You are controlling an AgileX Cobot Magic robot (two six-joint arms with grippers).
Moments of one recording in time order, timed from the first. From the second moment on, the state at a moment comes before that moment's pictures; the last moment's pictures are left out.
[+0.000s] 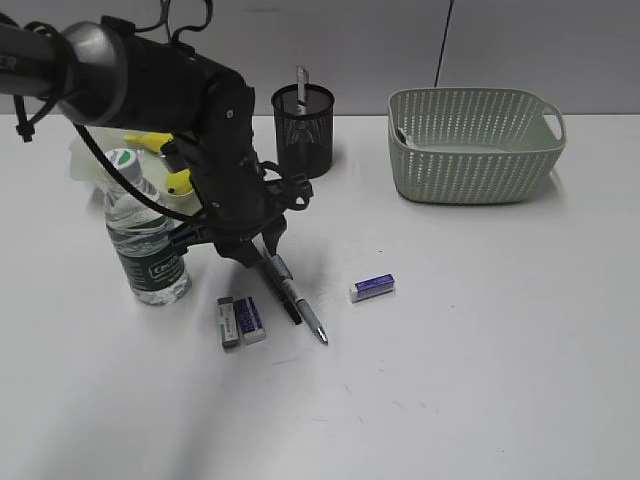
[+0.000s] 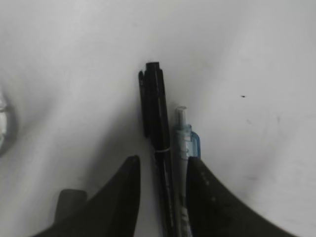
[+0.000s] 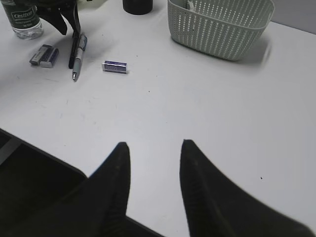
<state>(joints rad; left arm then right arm) -0.62 2.12 -1.48 0.08 0.75 -1.13 0.55 -0.01 -0.51 -0.06 1.04 0.00</state>
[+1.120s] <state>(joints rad) -0.62 2.18 -1.48 0.07 0.67 -1.13 0.55 -0.01 -0.51 -0.06 1.04 0.00</state>
